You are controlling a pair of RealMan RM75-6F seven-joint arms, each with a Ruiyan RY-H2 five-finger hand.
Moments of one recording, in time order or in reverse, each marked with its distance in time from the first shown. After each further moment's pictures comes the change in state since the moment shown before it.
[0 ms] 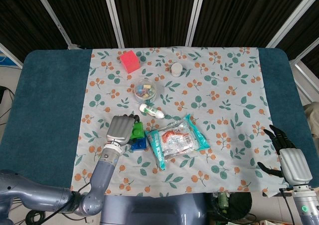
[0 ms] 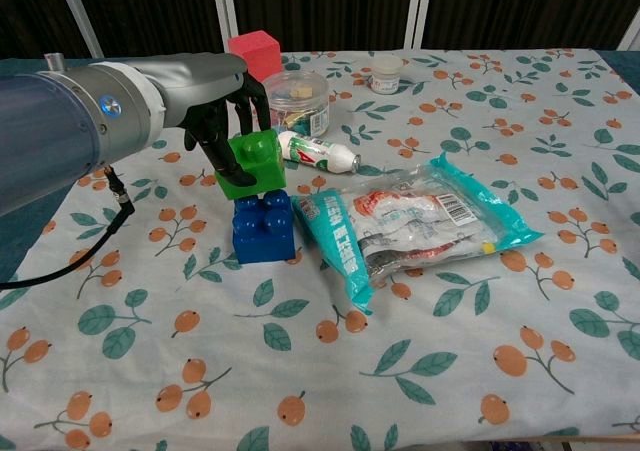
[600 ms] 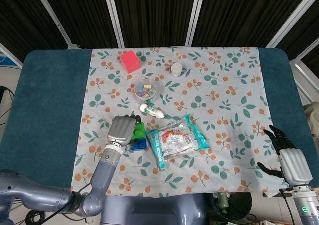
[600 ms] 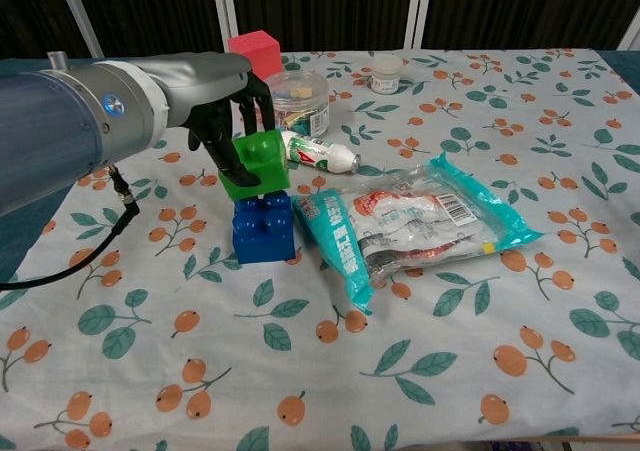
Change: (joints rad) left arm -0.008 -0.002 -0.001 -0.003 -0.003 0.000 -0.001; right arm 0.000 0.000 -0.002 0.000 -0.003 0.002 0.001
